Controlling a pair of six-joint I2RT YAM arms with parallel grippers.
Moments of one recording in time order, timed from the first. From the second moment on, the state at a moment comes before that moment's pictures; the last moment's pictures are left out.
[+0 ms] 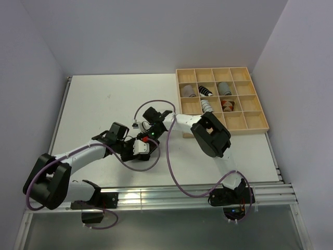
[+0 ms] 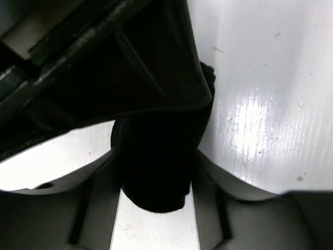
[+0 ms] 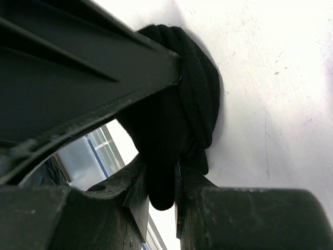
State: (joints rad) left arm -0.49 1.27 0.55 -0.30 0.49 0.96; right arm 0.81 2.17 1.51 -0.59 -0.77 0.11
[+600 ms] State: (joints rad) left arm -0.48 1.64 0.92 -0.71 0.67 1.06; right arm 0.77 1.98 1.24 -0.40 -0.66 0.31
